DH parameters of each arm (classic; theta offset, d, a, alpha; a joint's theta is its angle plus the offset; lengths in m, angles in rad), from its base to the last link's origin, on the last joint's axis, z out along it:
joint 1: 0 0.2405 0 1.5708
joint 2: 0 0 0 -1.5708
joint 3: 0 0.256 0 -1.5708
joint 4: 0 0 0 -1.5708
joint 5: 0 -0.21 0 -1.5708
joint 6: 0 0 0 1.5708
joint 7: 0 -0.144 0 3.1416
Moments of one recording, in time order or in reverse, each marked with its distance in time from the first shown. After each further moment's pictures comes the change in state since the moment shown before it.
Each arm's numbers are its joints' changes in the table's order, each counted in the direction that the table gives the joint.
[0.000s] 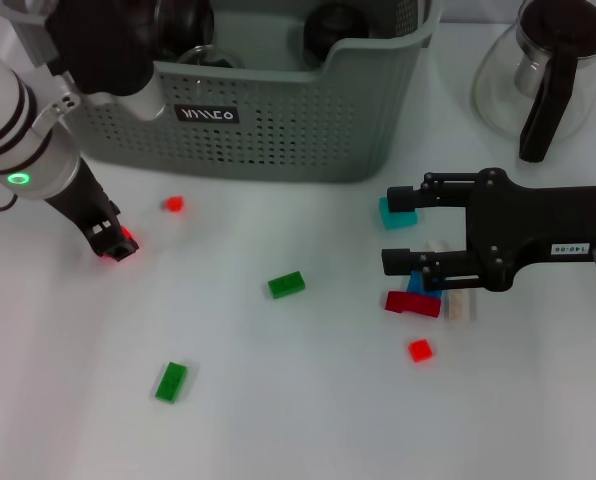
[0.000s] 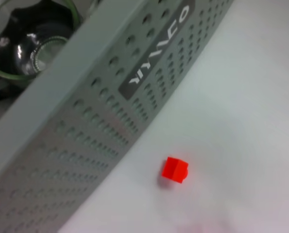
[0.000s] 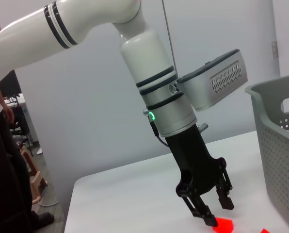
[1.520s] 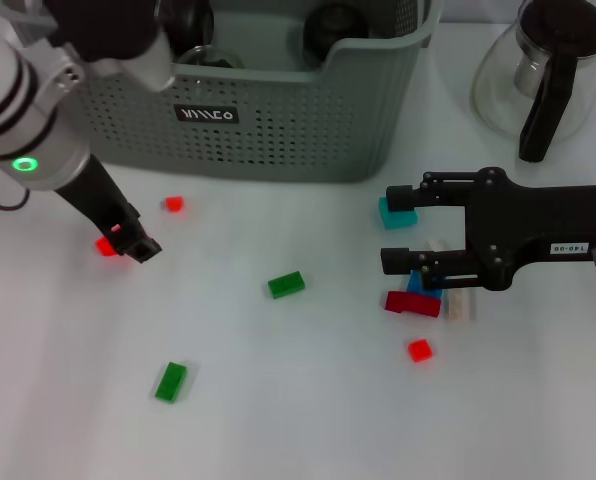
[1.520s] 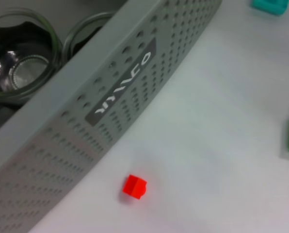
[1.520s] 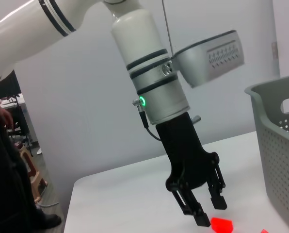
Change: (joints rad) left arm -0.036 0.047 -0.083 0.105 0.006 -0.171 0.061; right arm 0.000 -0.002 0.000 -0.002 -0.001 -0.001 0.000
